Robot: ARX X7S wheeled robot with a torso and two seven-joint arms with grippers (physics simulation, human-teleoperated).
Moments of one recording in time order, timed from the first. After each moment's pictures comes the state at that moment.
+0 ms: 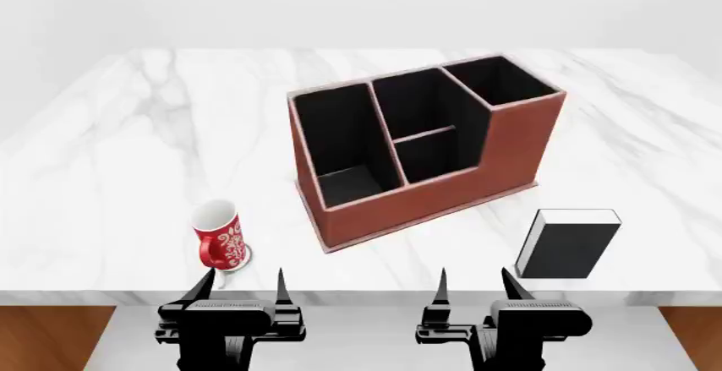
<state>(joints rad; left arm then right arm) 0.00 0.00 0.00 0.00 0.00 0.00 0.00 0.00 0.00 0.00 0.00 0.00 0.00 0.00</state>
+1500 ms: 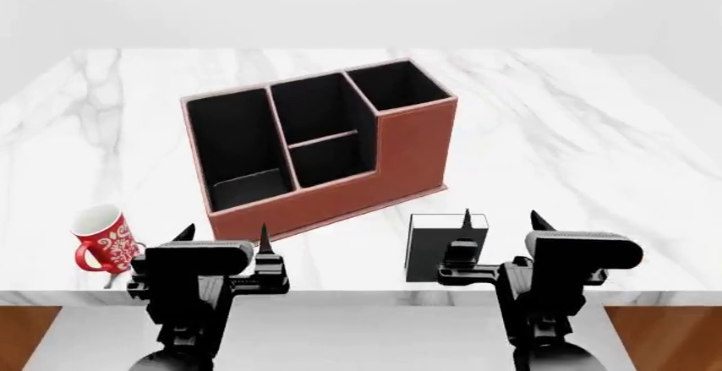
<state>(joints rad) -0.13 -0.16 0.07 0.35 -0.19 -0.48 -0.14 0.15 0.16 -0.06 -0.38 0.19 0.47 0.16</state>
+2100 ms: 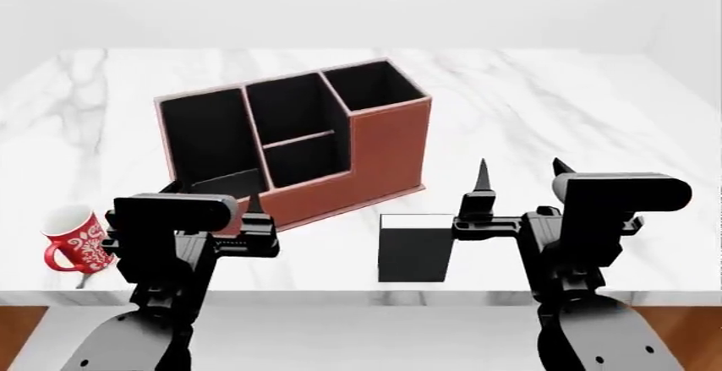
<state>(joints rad) -0.27 -0.22 0.04 0.57 -0.28 -0.78 -0.16 0.33 0.22 -0.02 -0.58 0.27 0.78 0.19</state>
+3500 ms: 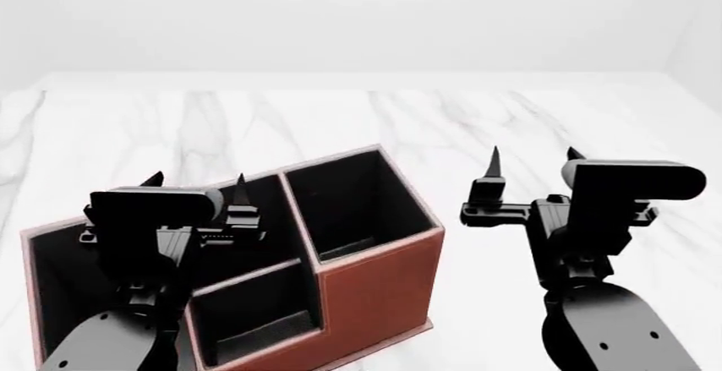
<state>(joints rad) -0.28 -0.26 0.02 0.62 -0.33 -0.81 -0.20 0.38 0.25 -0.03 -0.57 0.28 0.80 0.25</state>
